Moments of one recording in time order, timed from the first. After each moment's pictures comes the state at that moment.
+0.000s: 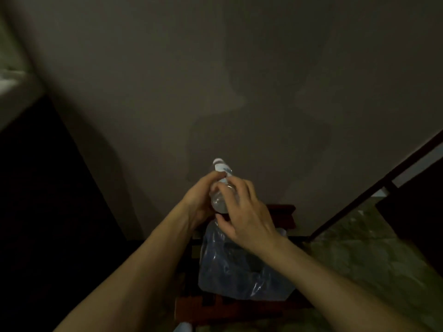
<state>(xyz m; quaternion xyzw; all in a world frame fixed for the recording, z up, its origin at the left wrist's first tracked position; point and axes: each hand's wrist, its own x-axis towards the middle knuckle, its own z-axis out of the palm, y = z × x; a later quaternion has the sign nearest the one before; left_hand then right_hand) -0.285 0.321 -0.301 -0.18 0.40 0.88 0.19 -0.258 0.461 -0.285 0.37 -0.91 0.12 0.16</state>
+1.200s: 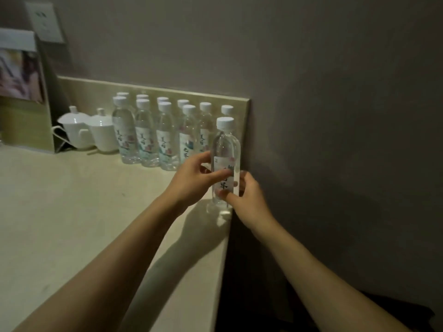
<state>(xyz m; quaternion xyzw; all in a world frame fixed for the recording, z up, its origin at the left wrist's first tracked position) -0.124 -0.097 -0.114 -0.04 0.79 0.58 -0.22 -0.187 0.034 -0.153 0.26 -0.73 0.63 -0.08</state>
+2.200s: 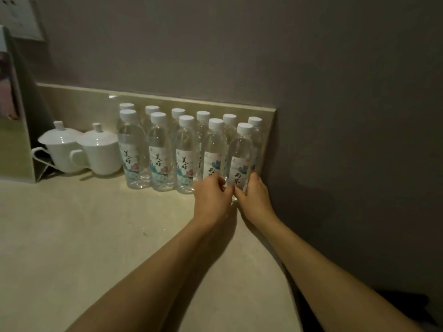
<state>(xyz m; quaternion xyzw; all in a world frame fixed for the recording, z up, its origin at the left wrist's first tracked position) -0.190 -0.174 -0.157 -0.15 0.83 0.48 -0.26 -0.238 -0.079 -0.158 0.17 -0.89 0.42 0.07</state>
